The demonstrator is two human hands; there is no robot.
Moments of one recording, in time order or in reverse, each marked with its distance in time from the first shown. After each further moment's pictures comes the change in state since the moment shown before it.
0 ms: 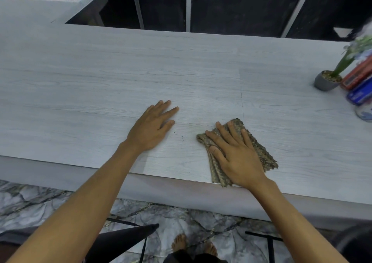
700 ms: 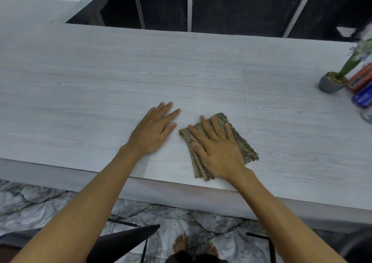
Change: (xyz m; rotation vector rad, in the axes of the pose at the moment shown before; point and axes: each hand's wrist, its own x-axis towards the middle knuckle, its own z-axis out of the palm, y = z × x) left_hand 0.001 -0.001 0.000 0.036 -0.041 0.009; right_hand 0.039 -0.036 0.007 -0.044 -0.047 -0.049
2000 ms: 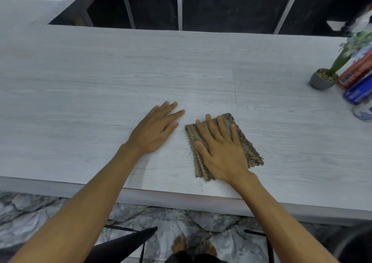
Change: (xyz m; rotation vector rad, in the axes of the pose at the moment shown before) left_hand 0.033 0.015 0.006 -0.075 -0.024 0.081; right_hand -0.003 0.022 -0.004 -0.016 0.020 0.141
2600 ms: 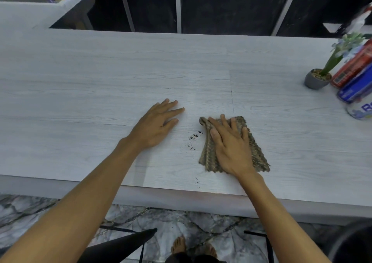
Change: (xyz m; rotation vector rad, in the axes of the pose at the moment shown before) left_hand 0.006 0.010 -0.007 -0.077 0.012 0.002; right_hand -0.005 0.013 -0.017 0.357 0.056 0.193
